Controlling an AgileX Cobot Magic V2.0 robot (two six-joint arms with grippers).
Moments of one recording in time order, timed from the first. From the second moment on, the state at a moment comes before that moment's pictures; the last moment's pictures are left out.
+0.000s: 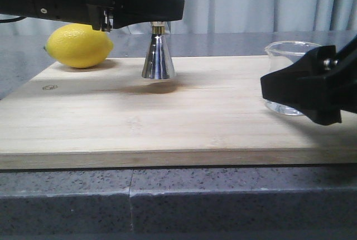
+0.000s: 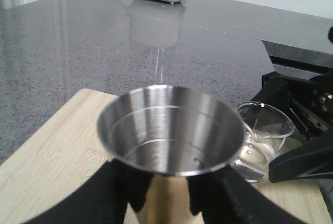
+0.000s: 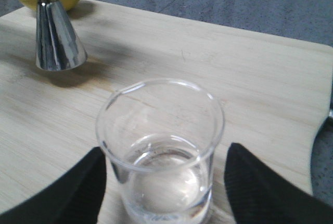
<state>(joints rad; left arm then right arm) -0.32 1.78 -1.04 -1.77 1.15 2.12 0.58 1.15 -0.21 0.19 -0.58 -0.19</state>
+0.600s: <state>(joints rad) -0.32 1.78 -1.04 -1.77 1.15 2.12 0.58 1.05 -0.36 0.20 -0.40 -0.19</state>
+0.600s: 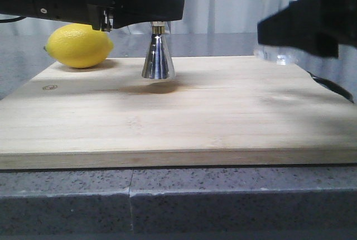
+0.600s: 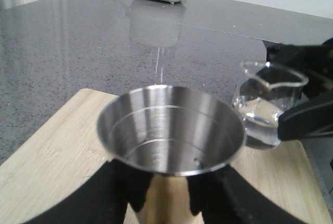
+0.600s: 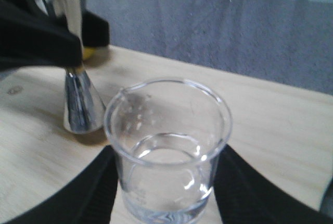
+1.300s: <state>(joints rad) -0.32 1.78 -1.04 -1.77 1.16 2.12 0.58 1.16 -1.11 -0.02 0.48 -0.24</state>
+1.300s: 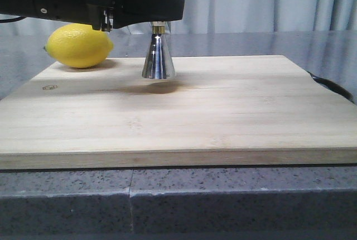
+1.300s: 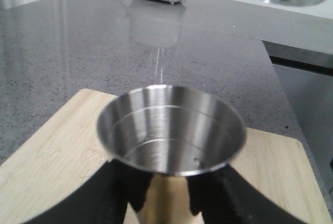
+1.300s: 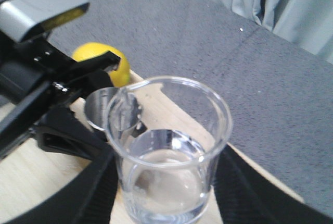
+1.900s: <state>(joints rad) -0.32 1.78 -1.04 -1.77 1.16 2.12 0.58 1.48 -1.55 -0.09 0.91 -0.50</state>
